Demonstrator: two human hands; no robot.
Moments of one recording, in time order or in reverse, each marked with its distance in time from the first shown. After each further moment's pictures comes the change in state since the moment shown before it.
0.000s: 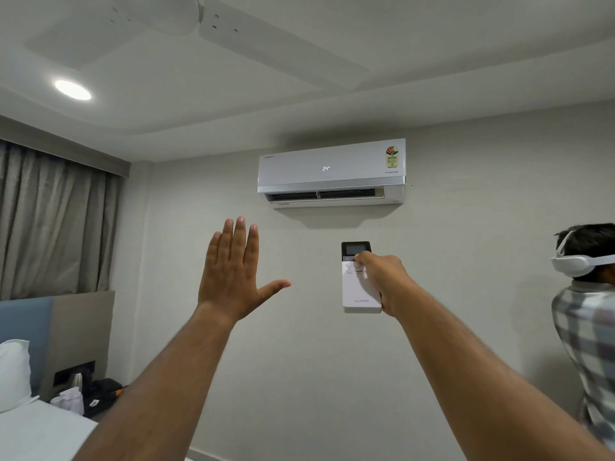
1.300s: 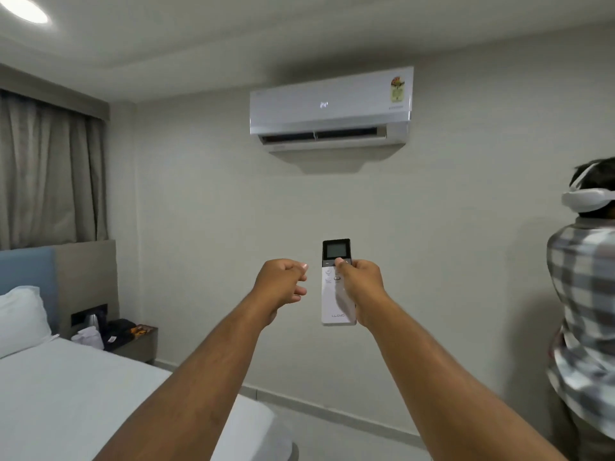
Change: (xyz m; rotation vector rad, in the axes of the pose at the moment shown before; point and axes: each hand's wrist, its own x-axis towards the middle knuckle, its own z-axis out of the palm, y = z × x) left_hand -0.065 0.089 0.037 -1.376 -0.625 -0.770; right_hand -0.004 0.126 0.030 0.009 0.055 0.090
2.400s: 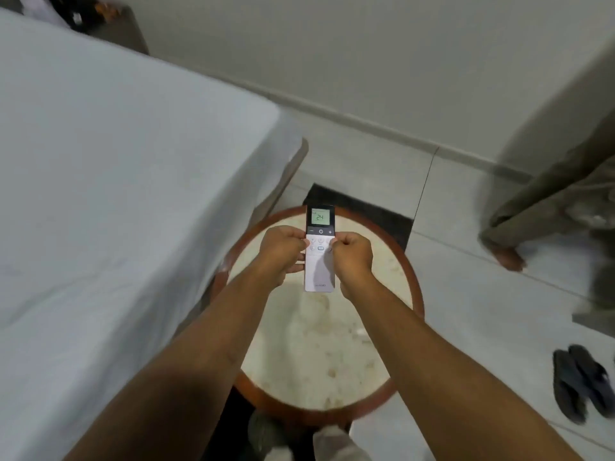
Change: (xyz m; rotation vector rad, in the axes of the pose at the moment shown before) left_hand -0.198 -0.383 0.094 0.029 -0.048 -1.010; right_hand -0.146 0.432 -0.047 -0.333 0.019 0.766
